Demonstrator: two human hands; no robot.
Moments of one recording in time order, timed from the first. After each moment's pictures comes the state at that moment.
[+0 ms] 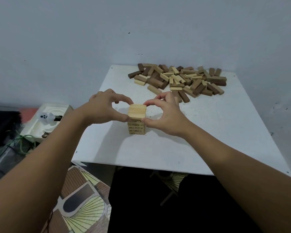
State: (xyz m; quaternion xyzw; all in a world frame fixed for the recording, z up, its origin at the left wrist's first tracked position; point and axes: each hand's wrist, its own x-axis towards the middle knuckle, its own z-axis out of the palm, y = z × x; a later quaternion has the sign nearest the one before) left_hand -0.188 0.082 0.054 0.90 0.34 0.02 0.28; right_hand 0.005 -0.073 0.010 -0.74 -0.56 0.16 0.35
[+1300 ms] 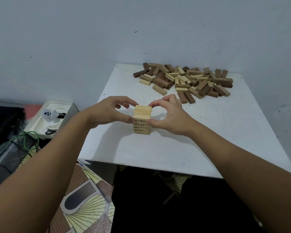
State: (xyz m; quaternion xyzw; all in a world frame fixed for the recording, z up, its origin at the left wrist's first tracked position) left_hand -0.196 0.089 0.032 0.82 0.33 0.04 0.47; right_hand 0.009 -0.066 0.008 -0.73 -0.56 0.23 0.31
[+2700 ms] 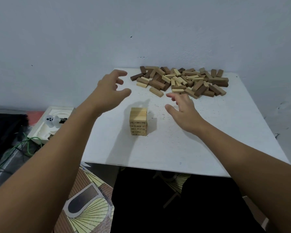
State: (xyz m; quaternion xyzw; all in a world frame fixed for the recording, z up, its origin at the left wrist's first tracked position) left_hand -0.164 0.076 0.078 0.83 0.39 0.21 0.34; right_hand 0.054 -0.081 -0.008 -0.77 -0.49 0.18 0.38
